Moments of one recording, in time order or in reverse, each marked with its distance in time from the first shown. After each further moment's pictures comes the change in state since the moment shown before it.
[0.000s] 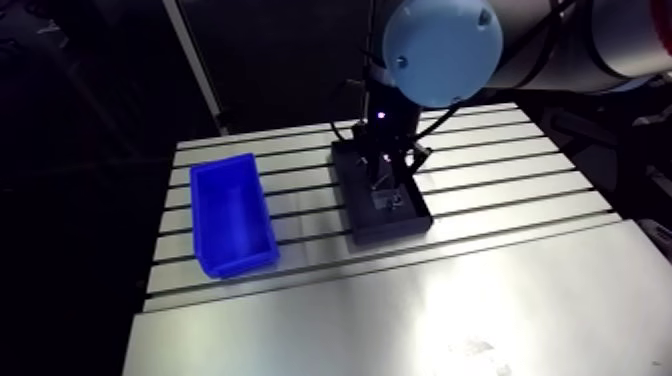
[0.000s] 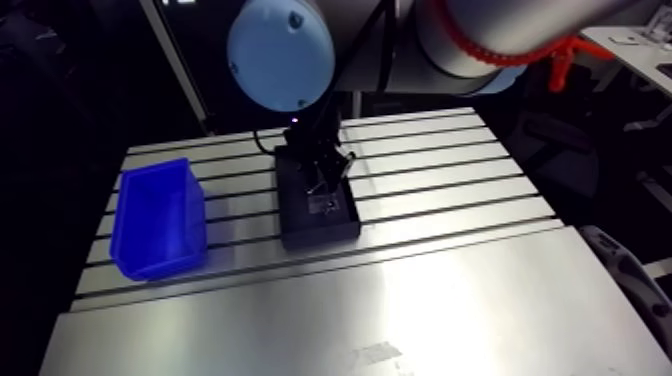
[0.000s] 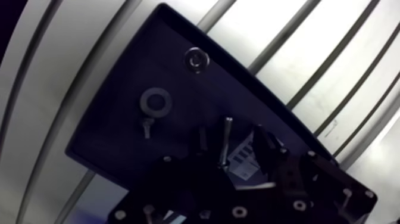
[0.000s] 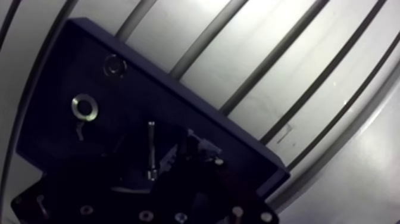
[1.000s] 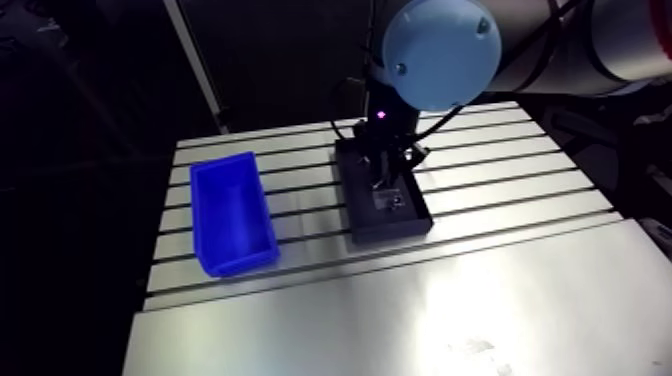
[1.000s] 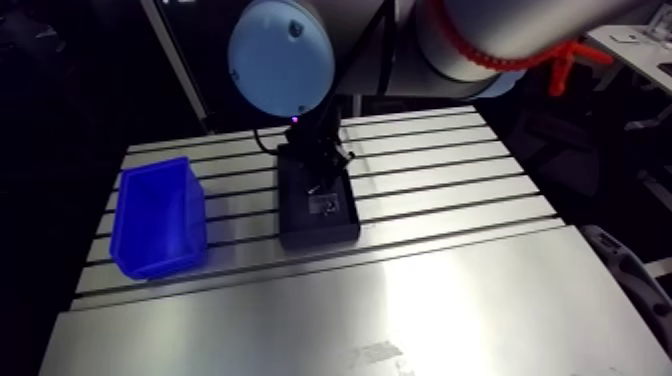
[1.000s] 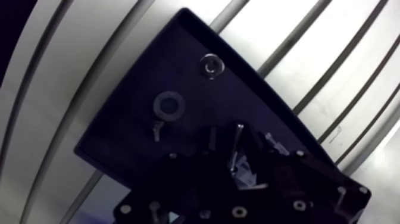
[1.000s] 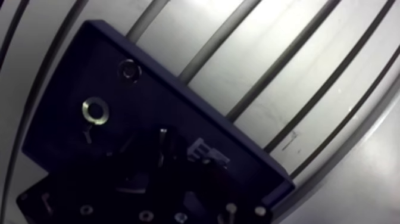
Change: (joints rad) arm 0.001 0.004 0.007 -0.039 0.000 -0.002
